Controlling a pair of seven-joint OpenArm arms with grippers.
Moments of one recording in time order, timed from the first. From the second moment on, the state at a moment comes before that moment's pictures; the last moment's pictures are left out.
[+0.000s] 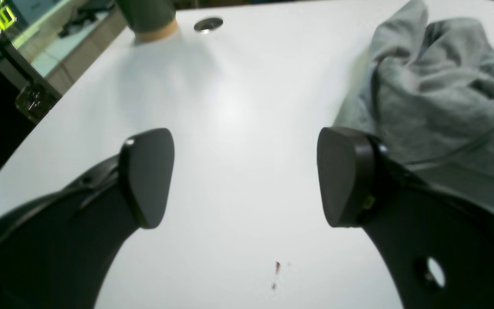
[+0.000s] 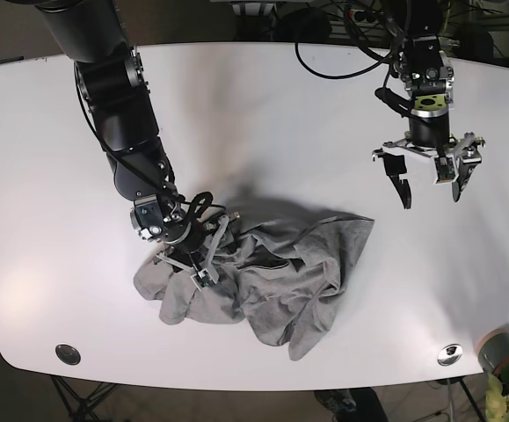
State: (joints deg) left arm 20.8 -1.5 -15.0 111.5 3.0 1.0 12.7; right arm 26.2 5.0 -17.1 54.7 6.5 17.8 -25.5
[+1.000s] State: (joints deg) left arm 17.3 -1.6 -10.6 107.6 1.6 -3.3 12.9; right arm -15.6 6.2 -10.9 99.0 6.0 17.4 -32.0
